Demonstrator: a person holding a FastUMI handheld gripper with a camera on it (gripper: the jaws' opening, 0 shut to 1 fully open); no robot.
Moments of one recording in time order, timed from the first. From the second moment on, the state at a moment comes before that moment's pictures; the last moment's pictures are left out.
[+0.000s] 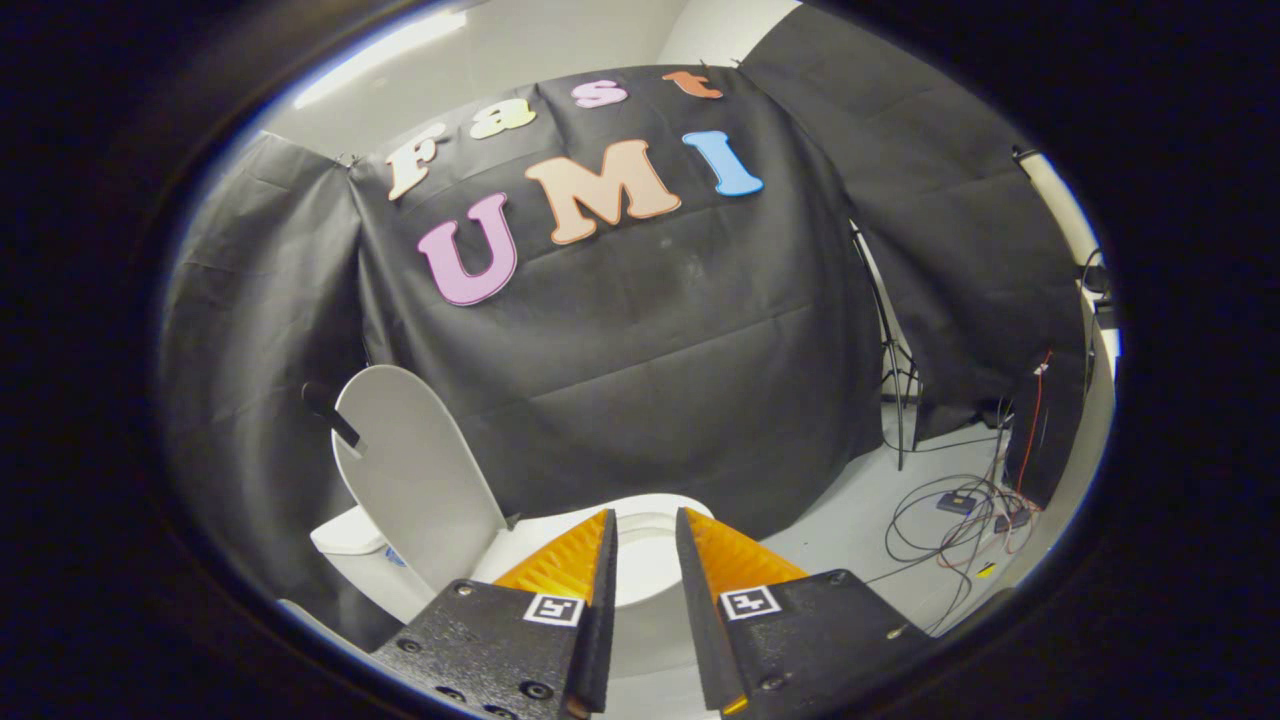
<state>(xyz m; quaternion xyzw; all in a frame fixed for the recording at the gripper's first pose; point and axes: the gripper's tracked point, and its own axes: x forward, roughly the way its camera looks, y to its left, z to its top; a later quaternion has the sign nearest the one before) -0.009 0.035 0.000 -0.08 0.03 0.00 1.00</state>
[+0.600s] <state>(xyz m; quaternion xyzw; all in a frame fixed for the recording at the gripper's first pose) -0.008 0.034 -0.004 -0.08 0.04 0.00 1.00</state>
